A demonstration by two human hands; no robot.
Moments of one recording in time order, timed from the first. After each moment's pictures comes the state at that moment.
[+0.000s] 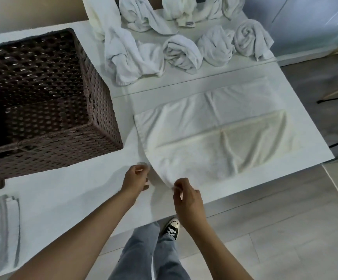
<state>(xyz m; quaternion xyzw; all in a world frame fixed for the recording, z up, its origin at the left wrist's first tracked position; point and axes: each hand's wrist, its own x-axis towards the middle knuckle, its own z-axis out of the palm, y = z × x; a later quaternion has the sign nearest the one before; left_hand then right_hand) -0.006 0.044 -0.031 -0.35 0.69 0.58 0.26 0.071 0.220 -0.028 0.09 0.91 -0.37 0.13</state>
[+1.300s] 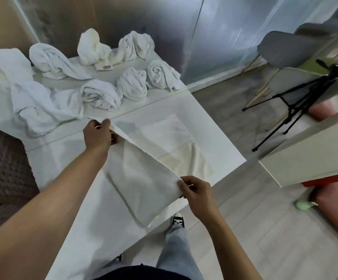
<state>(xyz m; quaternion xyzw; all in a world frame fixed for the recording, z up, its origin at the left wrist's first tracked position) -0.211 0.222 0.090 -0.26 0.67 0.70 0.04 0.018 0.446 0.087 0.24 0.79 -0.56 0.04</state>
